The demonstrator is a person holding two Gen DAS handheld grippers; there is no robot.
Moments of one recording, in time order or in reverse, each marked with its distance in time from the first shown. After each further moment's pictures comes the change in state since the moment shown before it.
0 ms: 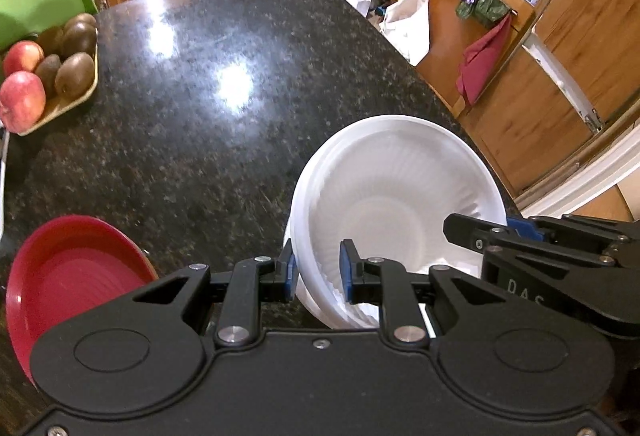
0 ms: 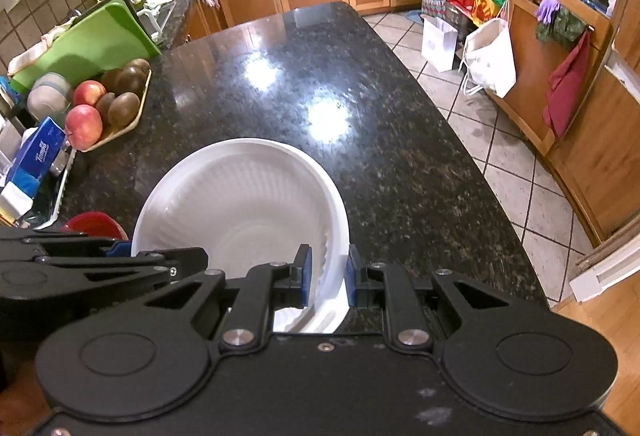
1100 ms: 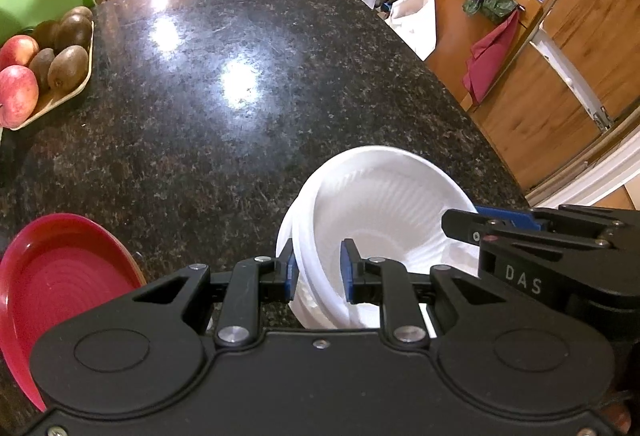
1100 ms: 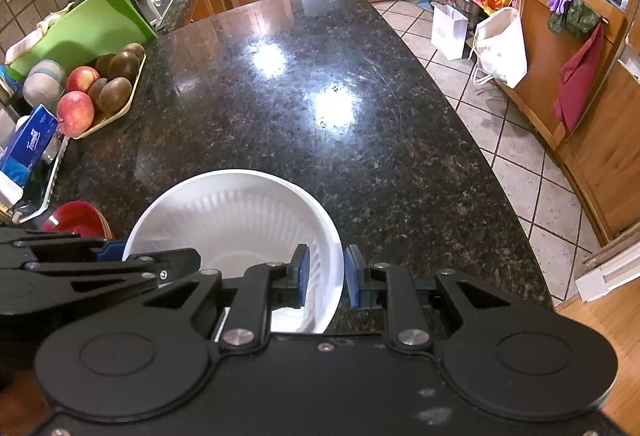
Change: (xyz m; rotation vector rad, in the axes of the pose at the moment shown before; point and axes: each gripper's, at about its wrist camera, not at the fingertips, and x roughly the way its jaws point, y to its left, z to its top) left arm 0.016 -0.005 -0.001 -0.001 0.006 0.020; right arm 0.031 -0.015 0.005 -0.017 0.039 0.026
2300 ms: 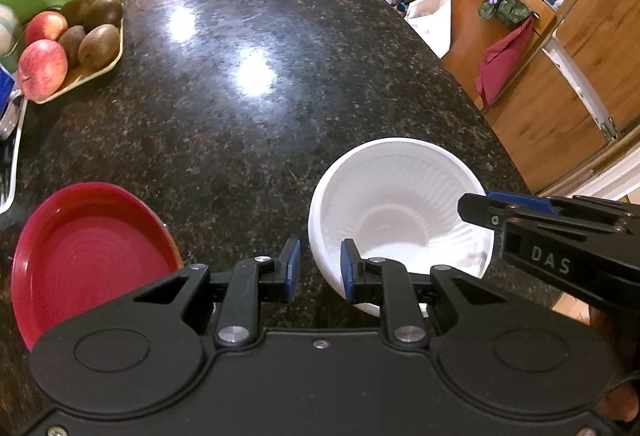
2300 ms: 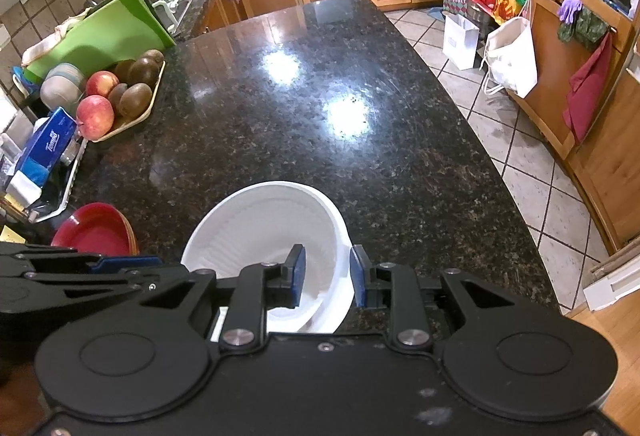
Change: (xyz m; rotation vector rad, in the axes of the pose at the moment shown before) left arm -0.020 0.017 -0.013 -0.062 0.012 0.022; right arm -0.016 0.007 -0.004 -0.018 -0.030 0.035
